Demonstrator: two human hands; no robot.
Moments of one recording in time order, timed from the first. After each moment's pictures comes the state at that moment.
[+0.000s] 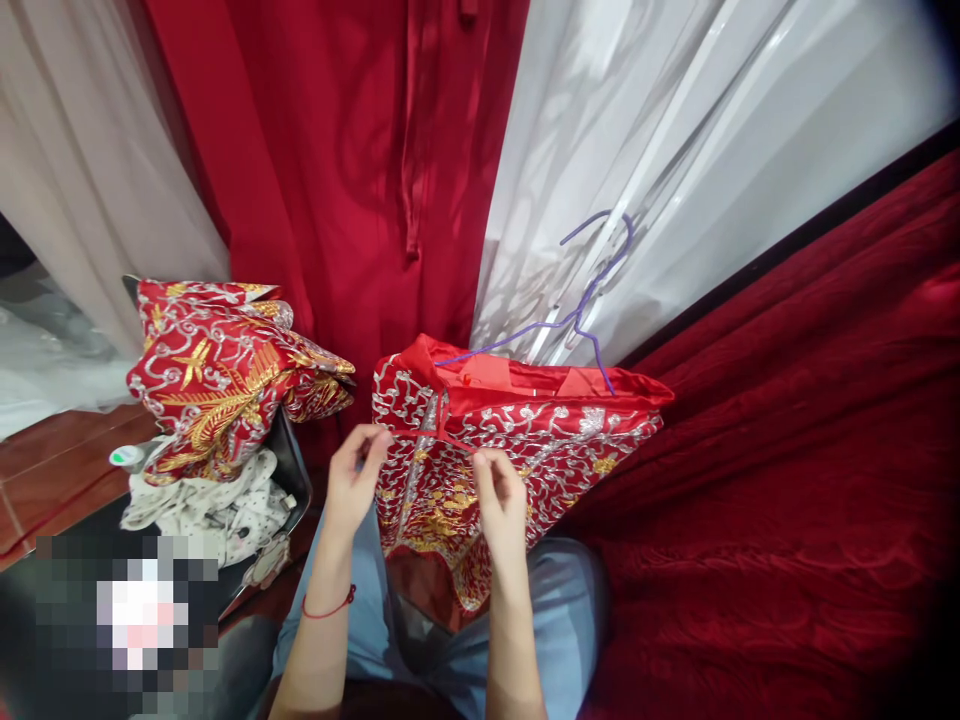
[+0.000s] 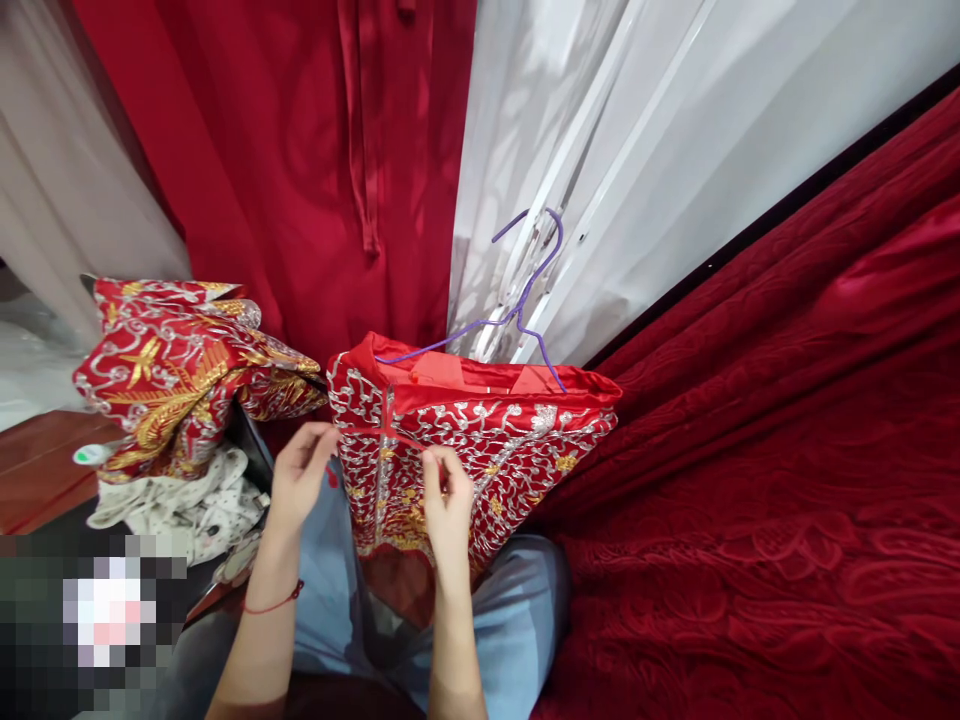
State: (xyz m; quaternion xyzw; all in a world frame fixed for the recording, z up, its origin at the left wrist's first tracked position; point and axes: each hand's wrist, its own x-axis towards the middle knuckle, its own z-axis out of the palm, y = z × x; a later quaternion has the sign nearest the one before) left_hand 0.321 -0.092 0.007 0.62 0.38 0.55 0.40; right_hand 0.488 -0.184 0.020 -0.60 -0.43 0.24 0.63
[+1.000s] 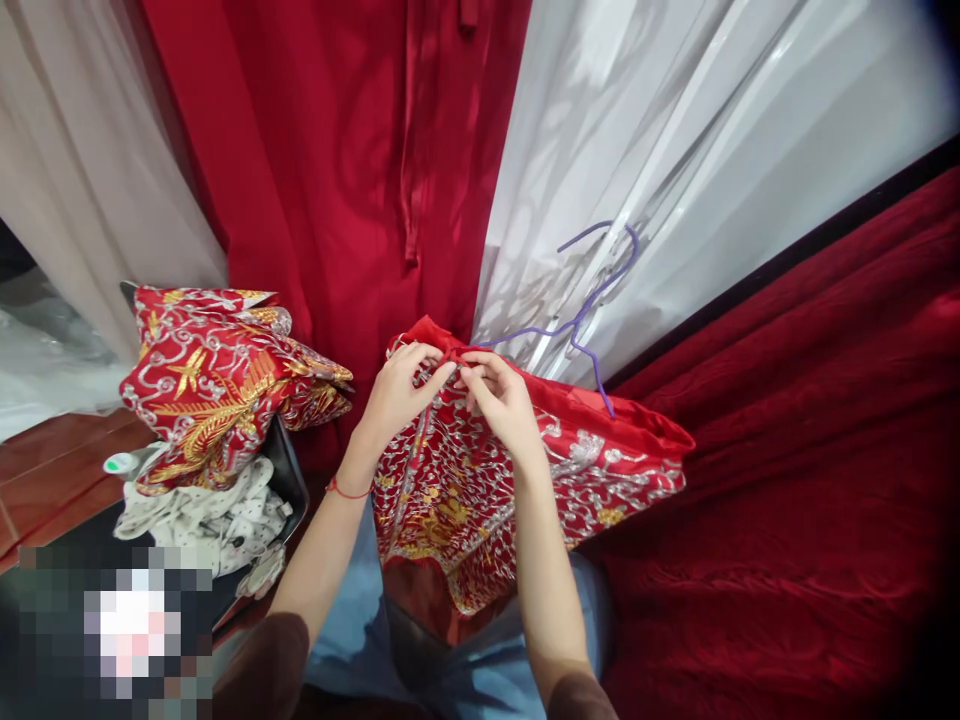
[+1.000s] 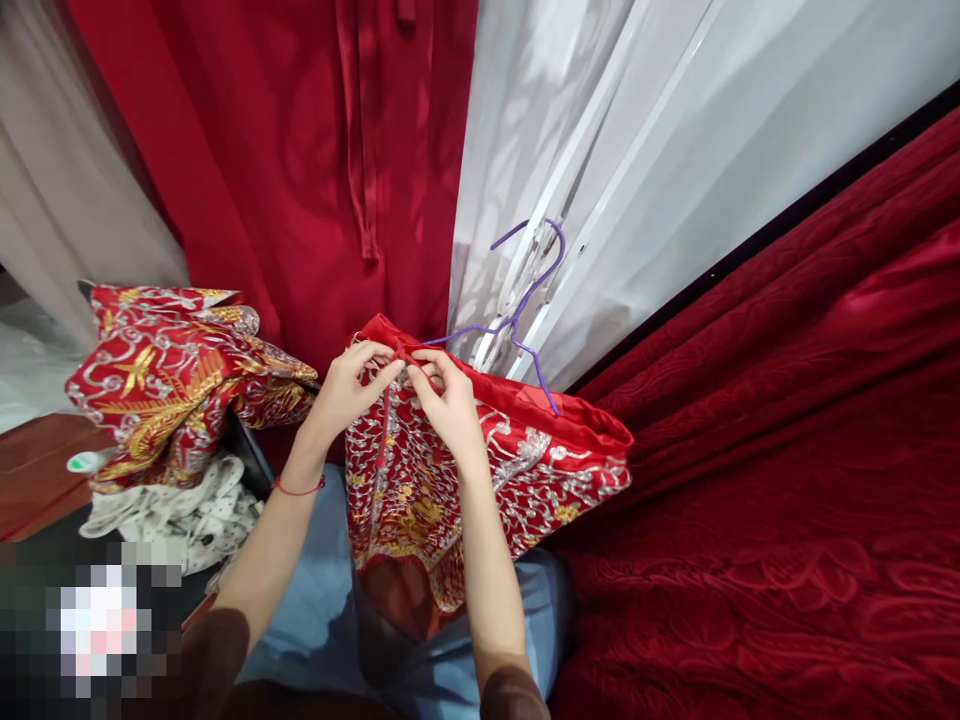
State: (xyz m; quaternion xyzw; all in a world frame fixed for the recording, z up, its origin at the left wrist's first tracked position) left_hand 0.382 -0.009 0.096 0.80 0.26 0.49 0.22; right_hand 0.534 -0.086 0.111 -0.52 -0.58 0.26 0.57
